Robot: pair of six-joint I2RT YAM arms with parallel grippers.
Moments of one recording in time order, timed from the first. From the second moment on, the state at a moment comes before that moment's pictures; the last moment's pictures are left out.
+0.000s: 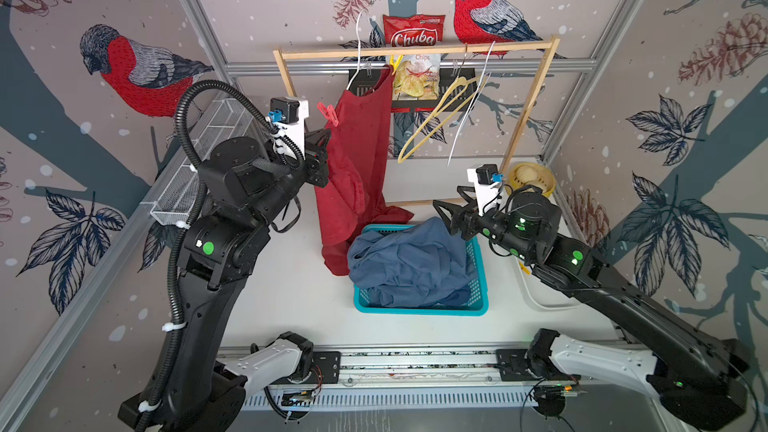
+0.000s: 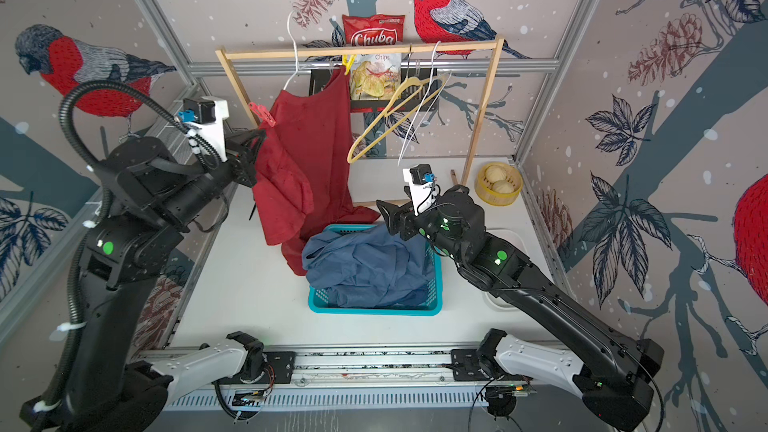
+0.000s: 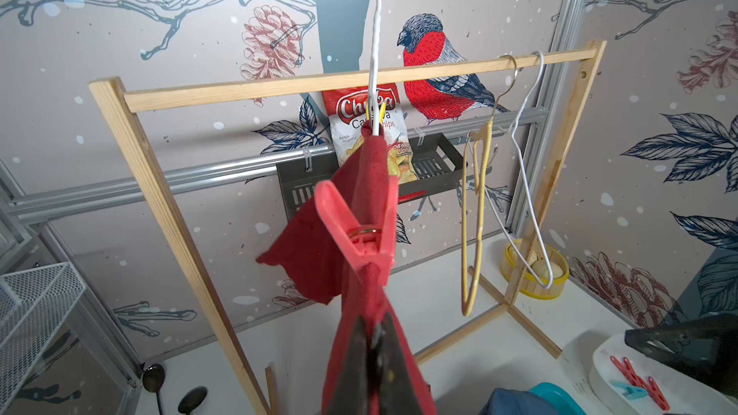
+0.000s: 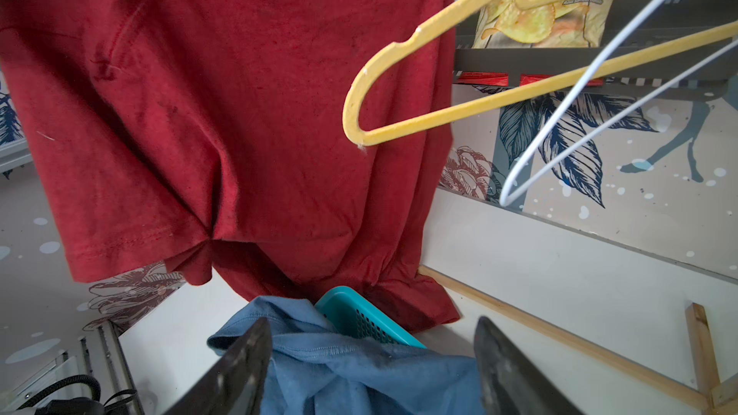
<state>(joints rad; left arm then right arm) -0.41 1.10 1.78 -0.68 0.02 0.03 0.89 1.01 1.16 -0.32 0.10 0.16</state>
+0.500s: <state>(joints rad) -0.41 0.89 1.84 -0.82 -0.01 0.10 0.86 0.99 1.27 -0.32 0.05 0.21</state>
